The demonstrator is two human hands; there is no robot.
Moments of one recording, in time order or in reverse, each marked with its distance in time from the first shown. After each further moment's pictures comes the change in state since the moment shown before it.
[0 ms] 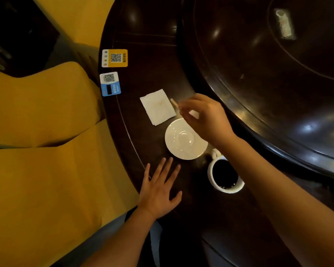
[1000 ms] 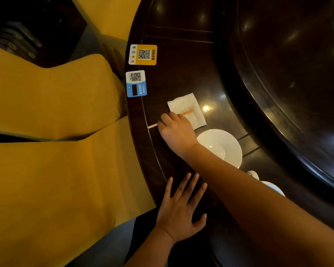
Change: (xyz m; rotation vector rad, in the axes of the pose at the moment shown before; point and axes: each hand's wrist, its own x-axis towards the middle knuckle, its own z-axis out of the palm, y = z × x) left_hand -0.001 -0.001 -0.003 -0.063 -0.063 0.008; right_hand 0.046 -0.004 0.158 -0.451 -0.292 -0.260
